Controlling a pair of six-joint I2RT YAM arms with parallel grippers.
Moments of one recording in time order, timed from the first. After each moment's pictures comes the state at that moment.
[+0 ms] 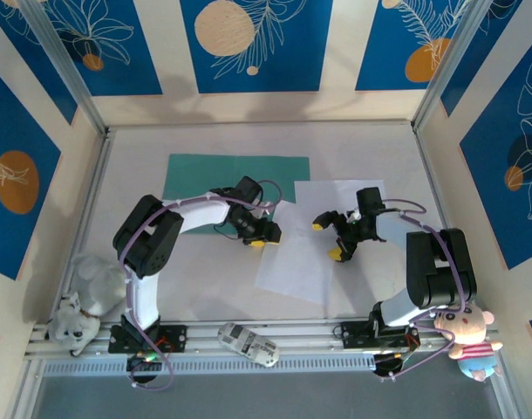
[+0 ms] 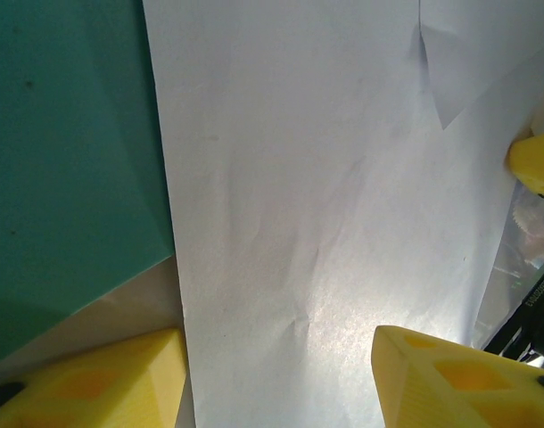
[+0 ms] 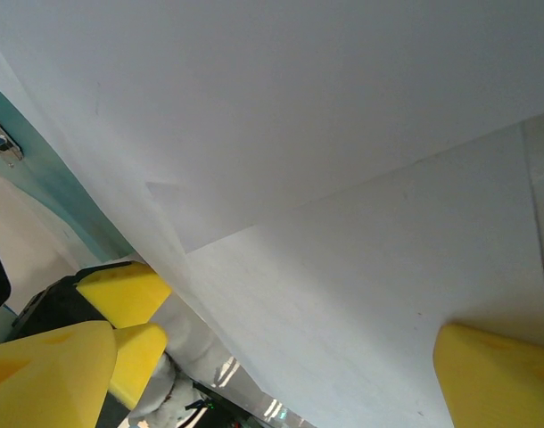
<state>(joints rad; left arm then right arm) -0.67 1.96 1.23 -0.49 0.59 -0.50 0.09 1.52 0.68 -0.44 -0.69 0.92</state>
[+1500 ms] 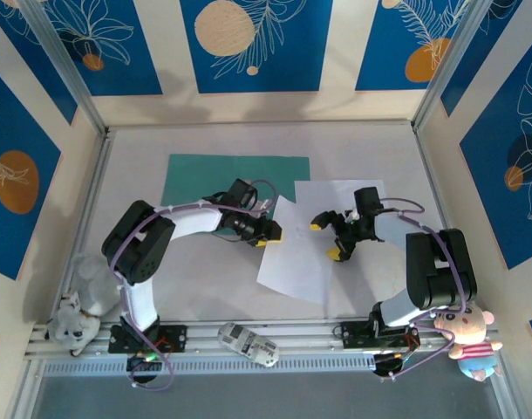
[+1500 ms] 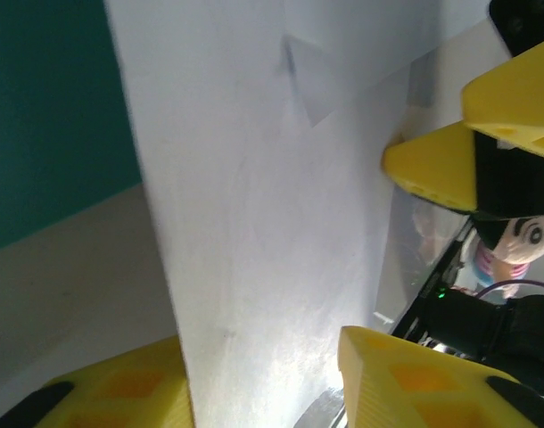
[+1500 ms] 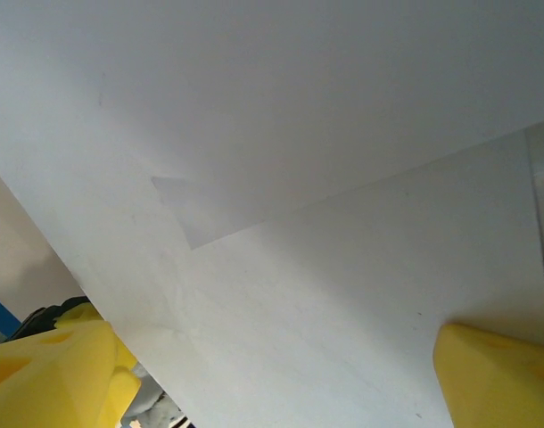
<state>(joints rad) -0.66 1.87 1.10 -0.27 0.71 -0.66 0.11 1.51 0.68 -0.43 -0.68 0.92</state>
